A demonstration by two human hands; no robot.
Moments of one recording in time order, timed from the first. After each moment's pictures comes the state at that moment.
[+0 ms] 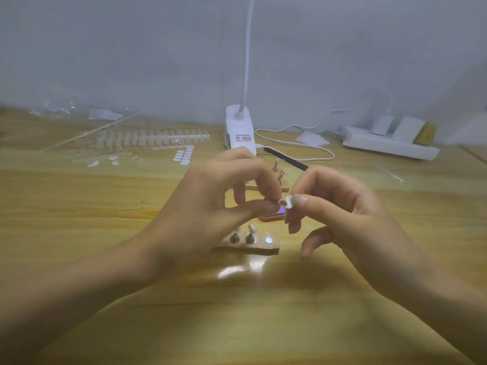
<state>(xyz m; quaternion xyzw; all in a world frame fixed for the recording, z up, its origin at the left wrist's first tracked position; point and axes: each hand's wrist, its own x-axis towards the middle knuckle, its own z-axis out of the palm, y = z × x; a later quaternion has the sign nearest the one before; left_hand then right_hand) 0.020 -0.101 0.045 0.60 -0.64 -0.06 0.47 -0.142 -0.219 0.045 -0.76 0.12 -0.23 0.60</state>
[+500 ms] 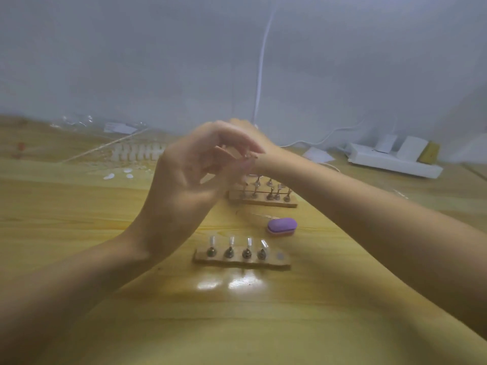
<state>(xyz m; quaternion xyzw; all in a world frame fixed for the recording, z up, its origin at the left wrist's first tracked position) 0.052 -0.102 0.049 0.49 -0.58 -0.05 0.65 0.031 -0.251 0.084 -0.98 0.12 -0.09 0.12</state>
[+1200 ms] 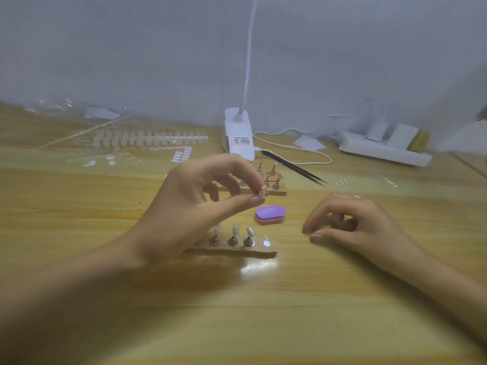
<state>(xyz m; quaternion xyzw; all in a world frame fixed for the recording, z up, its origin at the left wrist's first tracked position) 0.037 -0.101 0.030 0.56 -0.59 -0.14 0.56 -0.166 -0.284 0.018 -0.93 0.14 -0.17 0.30</state>
